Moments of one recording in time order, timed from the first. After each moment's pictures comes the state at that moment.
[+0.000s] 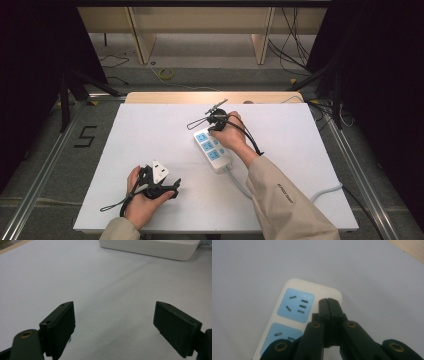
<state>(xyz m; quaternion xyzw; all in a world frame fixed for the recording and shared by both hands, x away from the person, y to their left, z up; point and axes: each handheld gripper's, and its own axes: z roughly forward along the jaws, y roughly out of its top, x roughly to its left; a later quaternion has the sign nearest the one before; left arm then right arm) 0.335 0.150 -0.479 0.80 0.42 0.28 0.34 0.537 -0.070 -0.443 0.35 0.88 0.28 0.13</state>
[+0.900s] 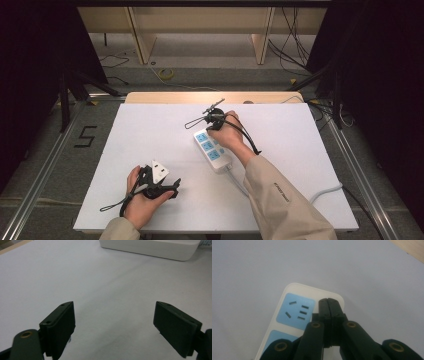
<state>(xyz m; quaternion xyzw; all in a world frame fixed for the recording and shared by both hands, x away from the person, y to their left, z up) 0.335 0.151 -0.478 0.80 0.42 0.28 0.34 0.542 -0.063 -0.446 0.35 0.89 0.27 0.13</state>
